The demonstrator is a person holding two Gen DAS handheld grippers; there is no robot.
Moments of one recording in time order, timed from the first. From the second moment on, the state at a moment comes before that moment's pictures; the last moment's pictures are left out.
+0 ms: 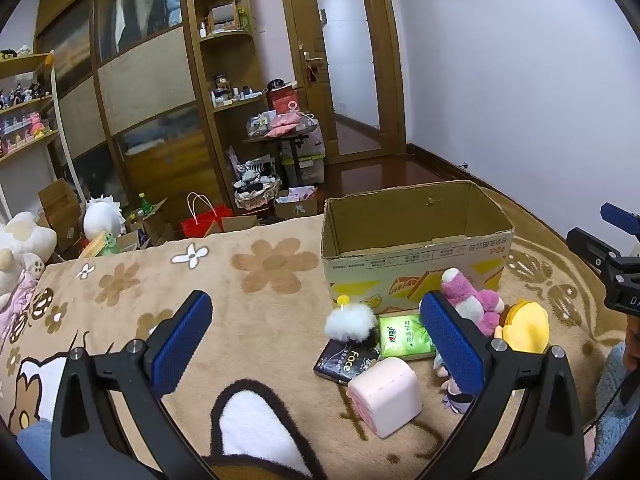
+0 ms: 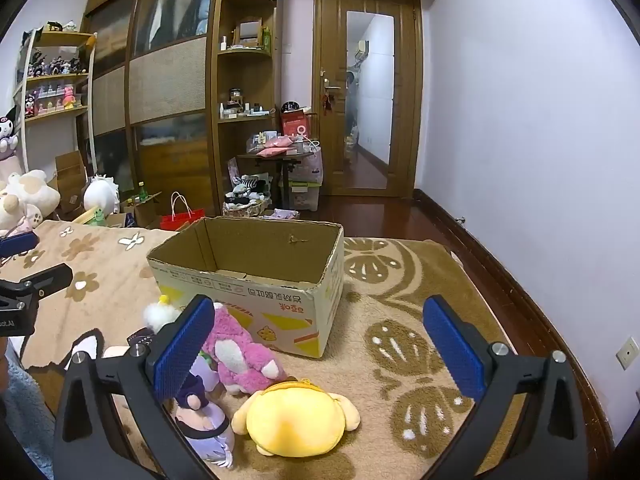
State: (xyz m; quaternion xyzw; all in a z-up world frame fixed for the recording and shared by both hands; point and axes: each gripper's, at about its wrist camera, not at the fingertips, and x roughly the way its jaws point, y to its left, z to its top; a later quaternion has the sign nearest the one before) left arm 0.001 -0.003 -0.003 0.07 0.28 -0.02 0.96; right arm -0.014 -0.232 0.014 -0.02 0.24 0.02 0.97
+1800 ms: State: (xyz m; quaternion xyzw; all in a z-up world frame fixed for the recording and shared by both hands) left arm -0.001 0.002 -0.002 0.08 0.28 -0.02 0.96; right arm -0.013 -0.232 0.012 -0.02 0.24 0.02 0.97
